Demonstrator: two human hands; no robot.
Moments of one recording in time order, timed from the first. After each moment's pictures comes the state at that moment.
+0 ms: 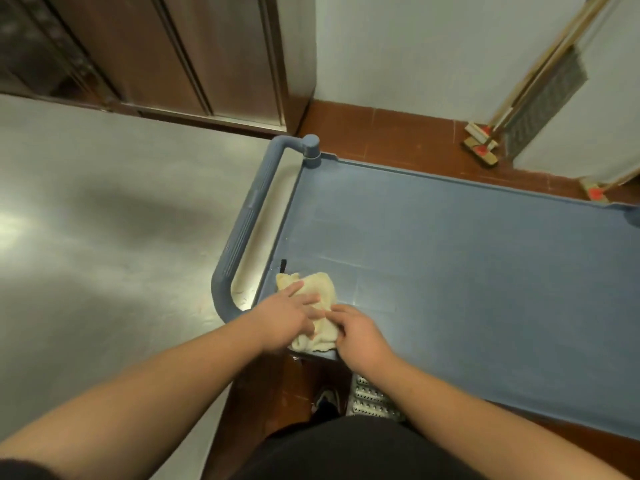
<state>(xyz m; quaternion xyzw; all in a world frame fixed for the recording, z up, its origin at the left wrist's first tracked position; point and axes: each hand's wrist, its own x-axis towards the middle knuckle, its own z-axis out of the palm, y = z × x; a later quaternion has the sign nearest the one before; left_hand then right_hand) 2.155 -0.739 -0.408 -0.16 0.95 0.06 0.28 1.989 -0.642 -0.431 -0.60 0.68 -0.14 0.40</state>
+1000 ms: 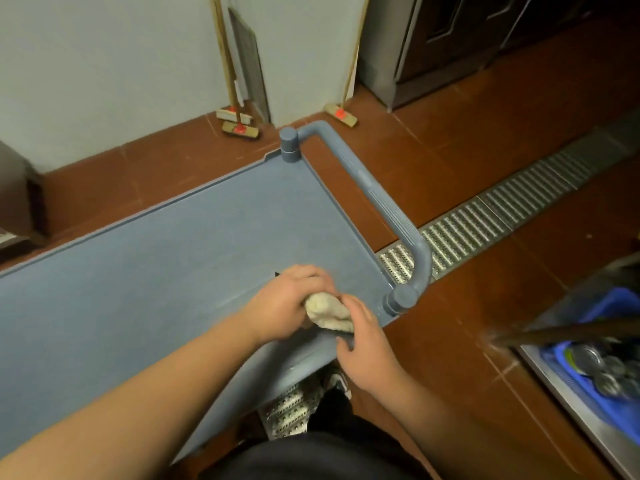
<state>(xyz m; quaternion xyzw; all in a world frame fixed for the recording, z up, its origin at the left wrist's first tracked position) 1.643 -0.566 -0.381 0.09 0.93 0.36 -0.01 1.609 -0.365 -0.434 -0.27 0.83 -0.42 0.25</state>
